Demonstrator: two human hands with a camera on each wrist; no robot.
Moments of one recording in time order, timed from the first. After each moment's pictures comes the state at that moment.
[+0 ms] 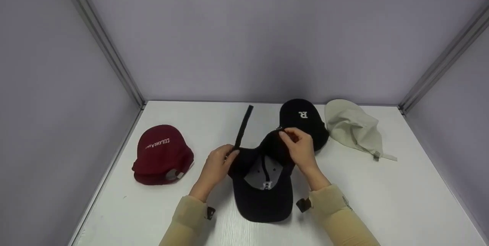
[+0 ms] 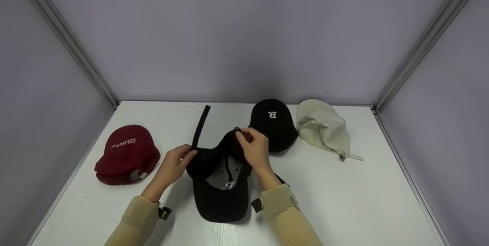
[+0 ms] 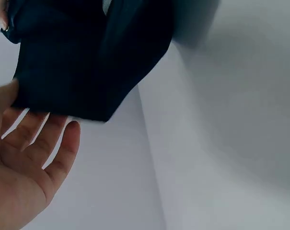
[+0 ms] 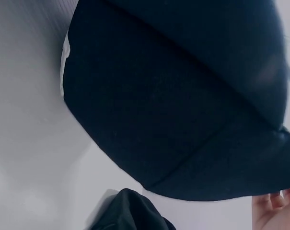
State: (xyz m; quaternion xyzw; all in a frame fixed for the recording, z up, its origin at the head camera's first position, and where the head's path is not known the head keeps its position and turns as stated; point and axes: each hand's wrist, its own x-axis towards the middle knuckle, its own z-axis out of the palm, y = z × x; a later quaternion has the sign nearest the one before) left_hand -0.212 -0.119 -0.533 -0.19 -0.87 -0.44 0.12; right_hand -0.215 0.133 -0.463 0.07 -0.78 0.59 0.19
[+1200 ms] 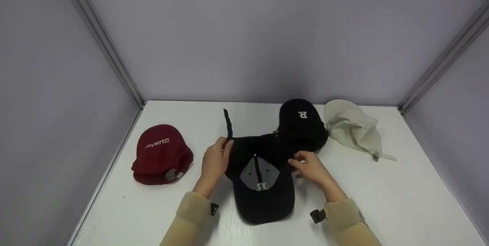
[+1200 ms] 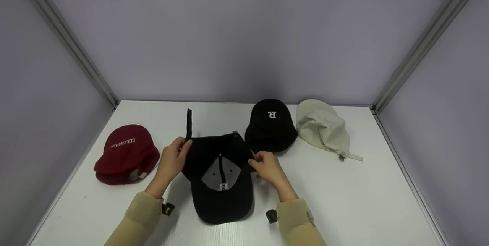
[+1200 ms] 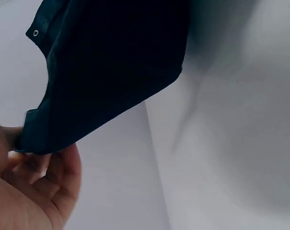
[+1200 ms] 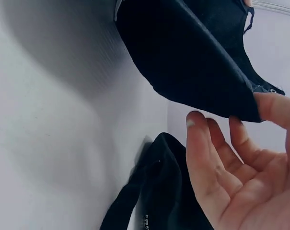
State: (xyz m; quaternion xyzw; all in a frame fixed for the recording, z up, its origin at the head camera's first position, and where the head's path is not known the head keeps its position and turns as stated) left_hand -0.221 -0.112 -0.524 -0.07 -0.89 -0.42 0.17; right_hand -0.211 0.194 -0.531 0.04 -0.82 0.55 -0.10
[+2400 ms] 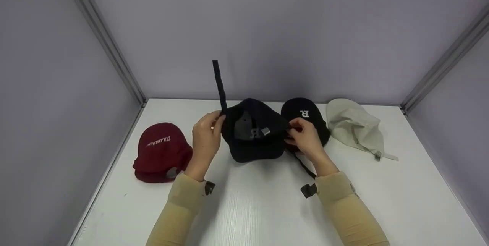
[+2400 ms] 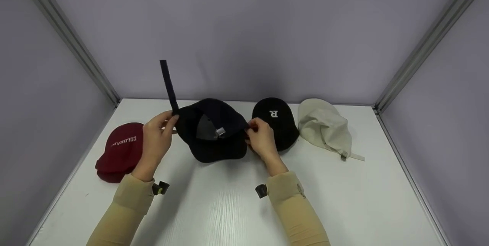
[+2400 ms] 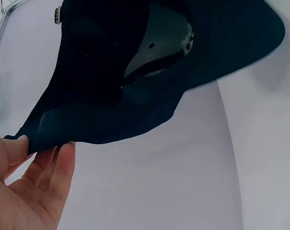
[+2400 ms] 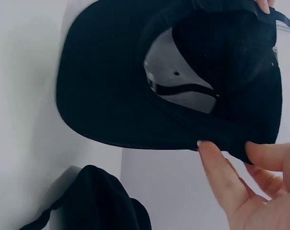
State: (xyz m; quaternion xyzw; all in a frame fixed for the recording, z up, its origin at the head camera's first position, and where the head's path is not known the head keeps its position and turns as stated) left_hand -0.232 -0.122 -0.447 -0.12 -0.82 -0.44 0.34; right_hand -0.251 0.163 -0.467 0.02 -0.77 0.64 -0.02
